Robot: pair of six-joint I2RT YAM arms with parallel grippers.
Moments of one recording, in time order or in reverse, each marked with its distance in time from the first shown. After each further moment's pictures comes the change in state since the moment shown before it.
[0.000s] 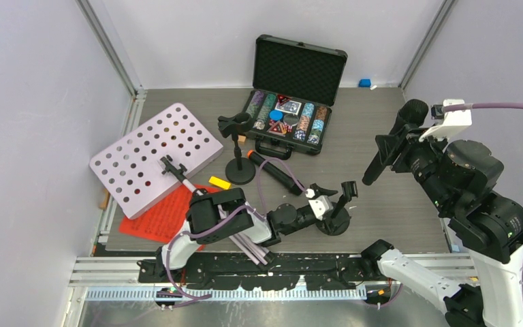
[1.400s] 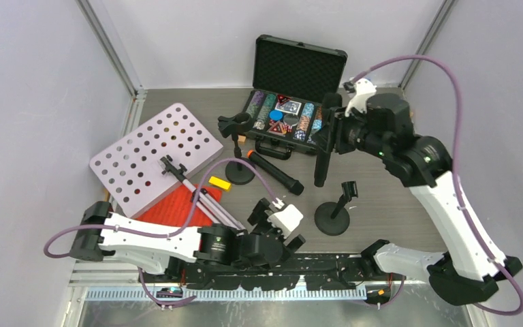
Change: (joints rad) left arm -0.359 -0.890 0.016 -1.679 -0.675 -0.373; right arm 0.000 0.283 -0.004 0.070 -0.435 0.061
